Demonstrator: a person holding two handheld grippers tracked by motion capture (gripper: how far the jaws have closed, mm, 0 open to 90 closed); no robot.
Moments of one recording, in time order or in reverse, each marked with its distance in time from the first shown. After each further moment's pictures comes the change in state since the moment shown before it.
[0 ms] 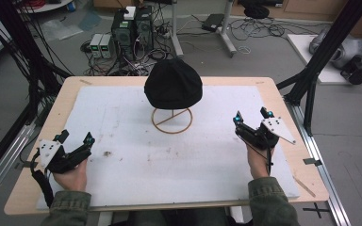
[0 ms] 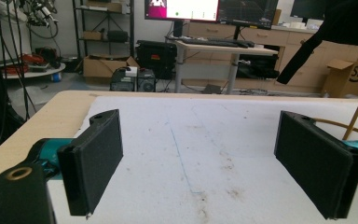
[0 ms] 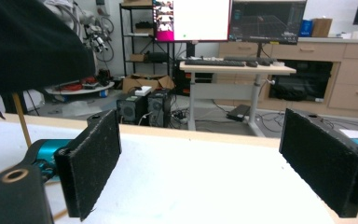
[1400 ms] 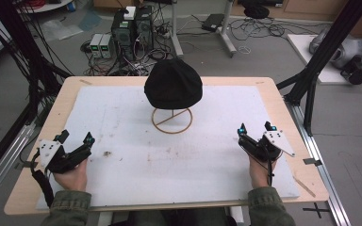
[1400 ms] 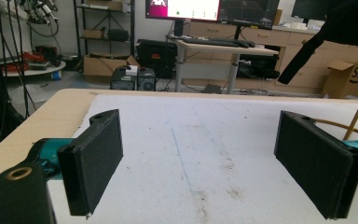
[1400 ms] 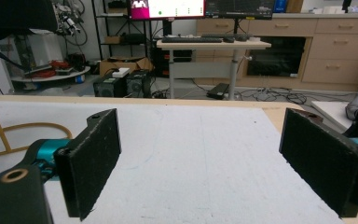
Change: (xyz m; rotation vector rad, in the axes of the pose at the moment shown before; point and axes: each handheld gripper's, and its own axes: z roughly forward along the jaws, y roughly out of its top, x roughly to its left) left arm 0.000 -0.001 0.000 0.000 0.005 -0.012; right arm -0.007 -0.033 -0.017 0.069 -0.094 0.020
